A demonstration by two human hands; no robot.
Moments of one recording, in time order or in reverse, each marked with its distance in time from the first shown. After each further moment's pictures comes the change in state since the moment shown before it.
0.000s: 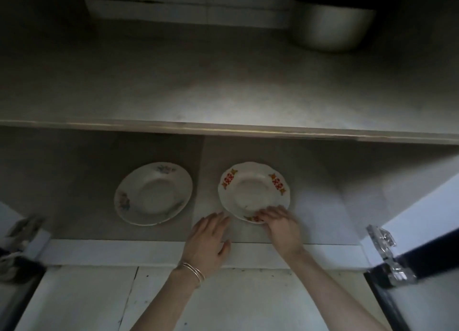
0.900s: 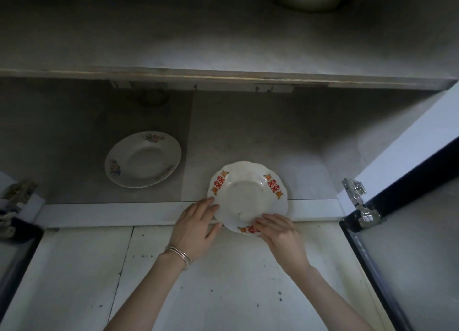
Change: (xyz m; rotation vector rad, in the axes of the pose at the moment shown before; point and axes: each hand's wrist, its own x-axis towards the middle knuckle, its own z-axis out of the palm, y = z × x) left_hand -0.055 0.022 0.000 -0.026 -0.084 -0.023; right_hand -0.126 -0.024 -0.030 0.084 0.114 -0.112
